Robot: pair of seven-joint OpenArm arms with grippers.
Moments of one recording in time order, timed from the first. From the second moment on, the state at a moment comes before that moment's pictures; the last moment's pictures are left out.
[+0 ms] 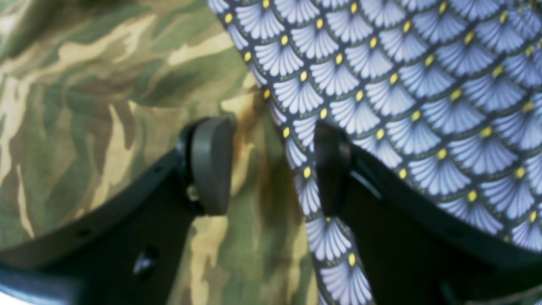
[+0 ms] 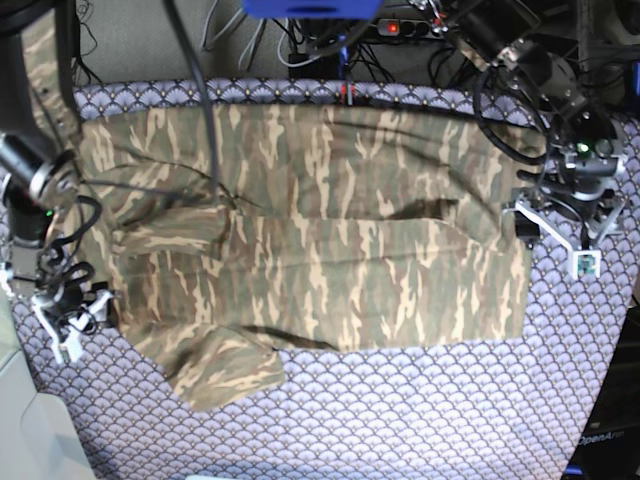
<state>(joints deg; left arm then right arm) -2.4 7.0 -40.5 109.6 10.1 -35.7 50.7 43.4 23.0 32.7 15.7 -34.1 39.9 -4.2</state>
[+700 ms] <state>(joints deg) 1.7 6.9 -41.0 111.5 10.3 -35.6 50.5 40.8 23.2 32.7 14.7 -34.0 37.3 -4.2</state>
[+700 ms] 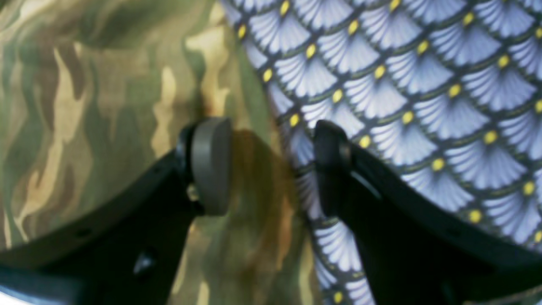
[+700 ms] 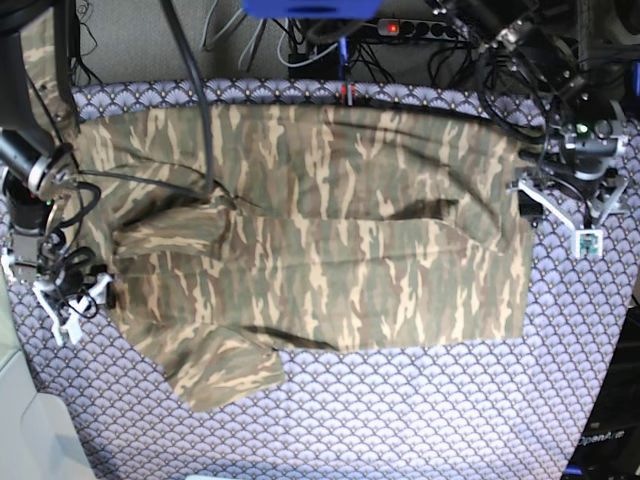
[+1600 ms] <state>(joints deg) 2.9 7.0 -40.7 111.6 10.3 -35.6 50.3 37.5 22.9 32.3 16.3 -31.9 38.7 -1.2</state>
